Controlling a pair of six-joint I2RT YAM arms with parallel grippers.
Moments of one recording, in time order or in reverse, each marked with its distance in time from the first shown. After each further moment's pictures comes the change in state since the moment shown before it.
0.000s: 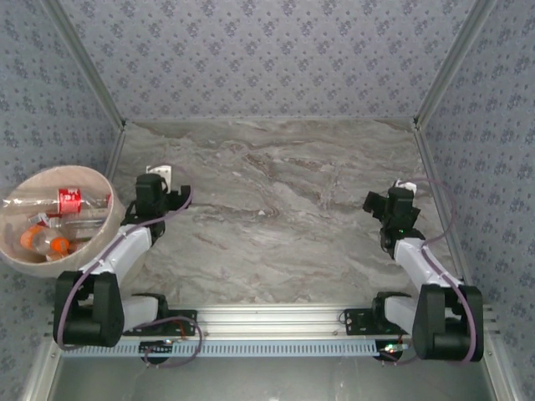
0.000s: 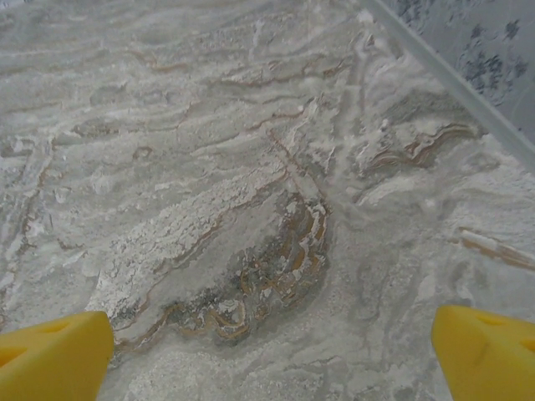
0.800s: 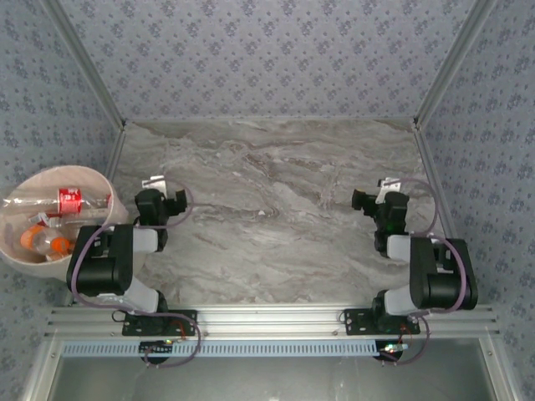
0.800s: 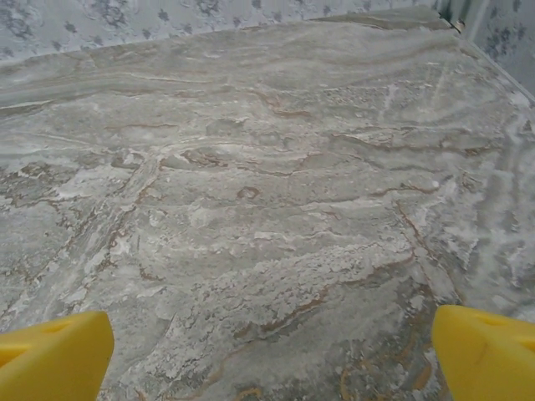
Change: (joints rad) left arm 0.069 0.321 -0.179 0.631 -0.048 -0.051; right arm -0.013 0.311 -0.130 0.667 -0.226 -0.184
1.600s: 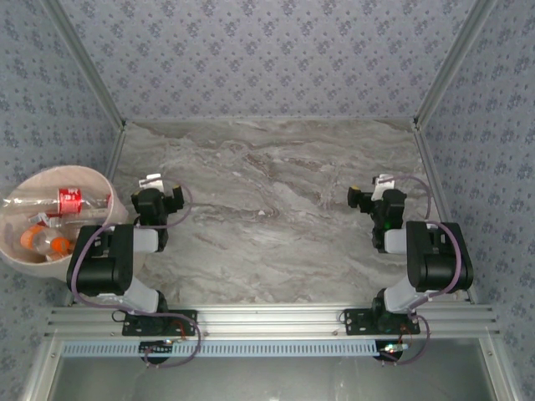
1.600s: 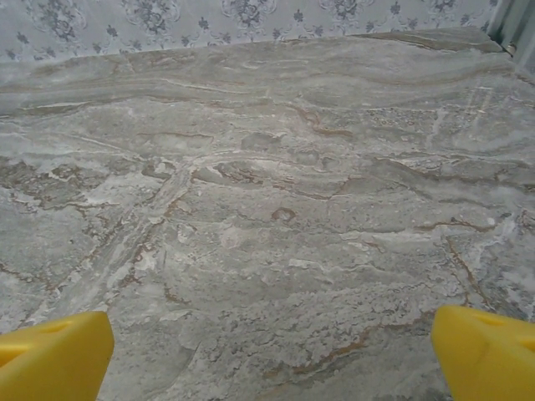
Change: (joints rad) left arm -0.005 0.000 0.000 0.035 -0.069 -0.014; right arm 0.011 0.109 0.050 0.086 -0.051 -0.035
